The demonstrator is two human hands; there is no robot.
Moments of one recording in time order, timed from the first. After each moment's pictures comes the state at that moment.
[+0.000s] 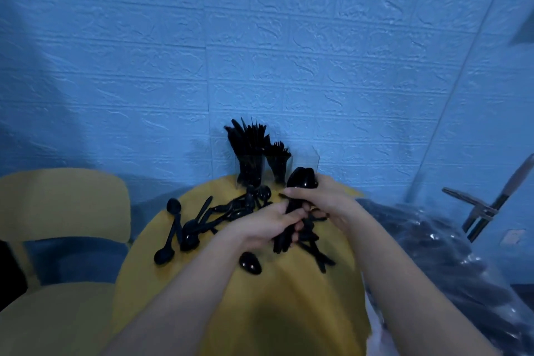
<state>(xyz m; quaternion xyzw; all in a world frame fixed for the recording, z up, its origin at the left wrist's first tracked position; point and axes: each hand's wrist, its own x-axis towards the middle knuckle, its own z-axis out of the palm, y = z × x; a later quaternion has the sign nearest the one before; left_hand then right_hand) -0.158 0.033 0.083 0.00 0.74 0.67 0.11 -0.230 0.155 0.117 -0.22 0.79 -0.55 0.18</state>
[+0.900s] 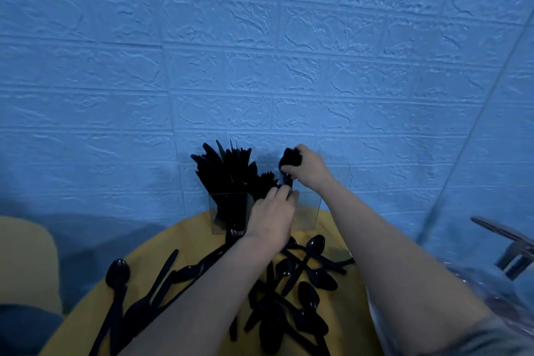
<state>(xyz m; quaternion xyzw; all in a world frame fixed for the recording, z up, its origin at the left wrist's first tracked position) -0.331 0.000 0.066 -0.01 0.99 0.02 -0.13 -0.452 0.068 0.109 -0.24 0.89 -0.39 -0.01</state>
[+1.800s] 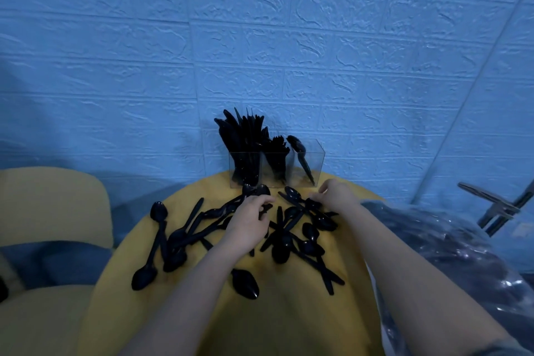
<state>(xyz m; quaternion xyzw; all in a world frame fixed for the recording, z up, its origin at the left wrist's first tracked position) -0.212 -0.012 0.027 -0.11 0.91 0.39 -0.11 -0.365 0.142 0.042 -0.12 0.96 -0.23 0.10</state>
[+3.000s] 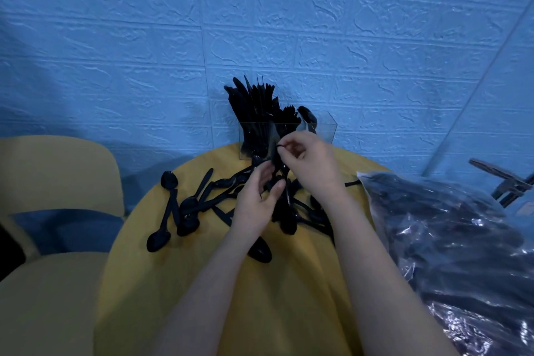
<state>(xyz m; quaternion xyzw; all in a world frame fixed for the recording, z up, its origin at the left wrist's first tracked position) -0.181 0.003 0.016 -0.09 0.76 0.59 -0.23 -0.260 0.094 0.078 -0.33 0.82 -0.44 -0.12</state>
